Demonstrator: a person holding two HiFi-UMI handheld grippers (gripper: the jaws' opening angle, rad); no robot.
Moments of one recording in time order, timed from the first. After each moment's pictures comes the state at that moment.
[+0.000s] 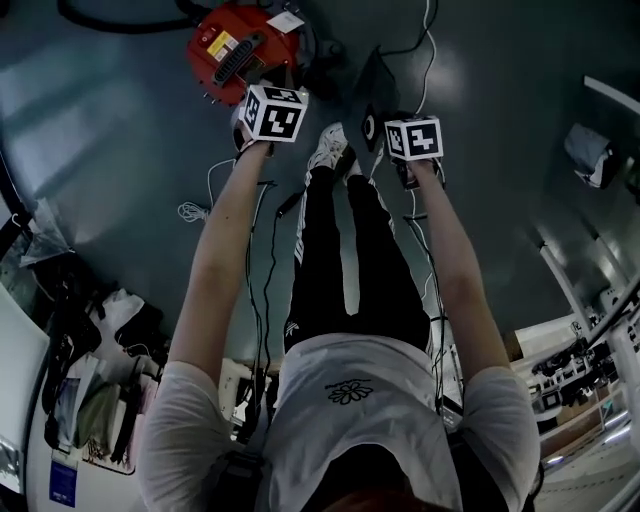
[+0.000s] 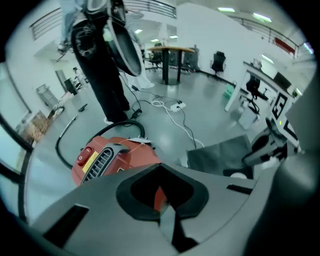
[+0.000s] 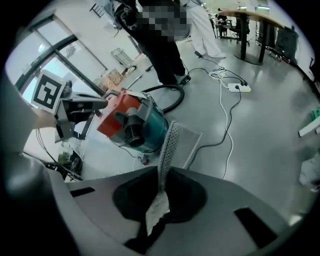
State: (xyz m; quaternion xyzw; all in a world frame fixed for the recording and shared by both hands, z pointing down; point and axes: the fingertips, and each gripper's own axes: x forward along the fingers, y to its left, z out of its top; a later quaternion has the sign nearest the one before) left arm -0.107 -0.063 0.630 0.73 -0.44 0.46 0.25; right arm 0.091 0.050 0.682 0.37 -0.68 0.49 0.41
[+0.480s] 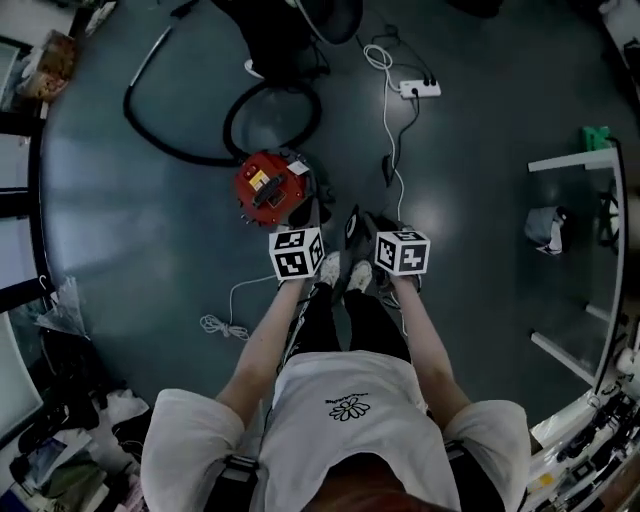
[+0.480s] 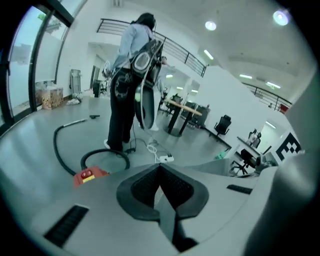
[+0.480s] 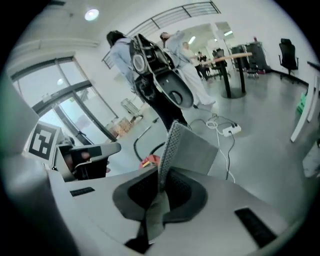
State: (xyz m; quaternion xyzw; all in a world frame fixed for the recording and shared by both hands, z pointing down) left arm -0.038 -0.028 0.360 0.77 -0.53 0.17 0.32; right arm 0.084 0.015 0.395 0.47 -0.75 0.43 0.19
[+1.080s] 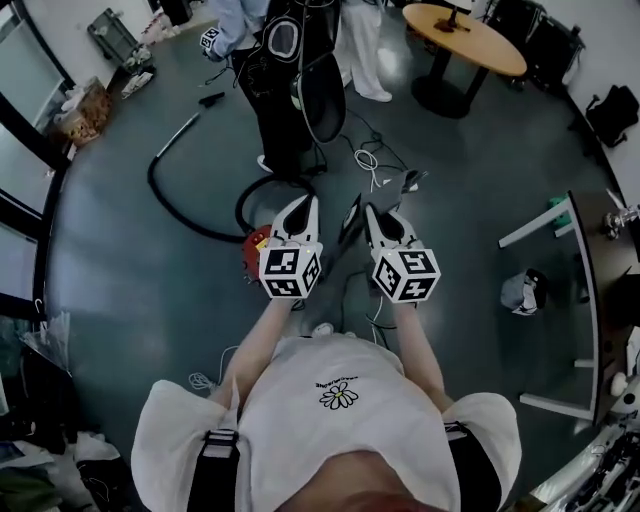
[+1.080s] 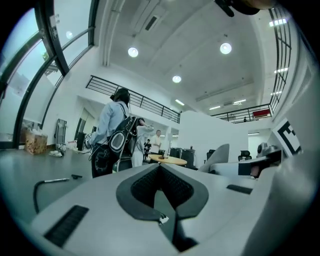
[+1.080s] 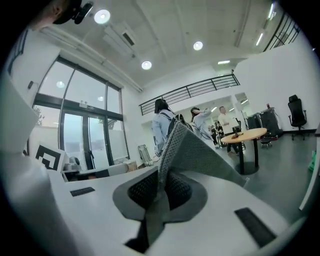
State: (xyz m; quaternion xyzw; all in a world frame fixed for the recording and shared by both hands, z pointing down) left arm -0.007 -0.023 0.030 0.84 -0.53 -0.03 0.06; right arm 0.106 -0.005 0.035 0.52 -0.84 0.13 -0.02
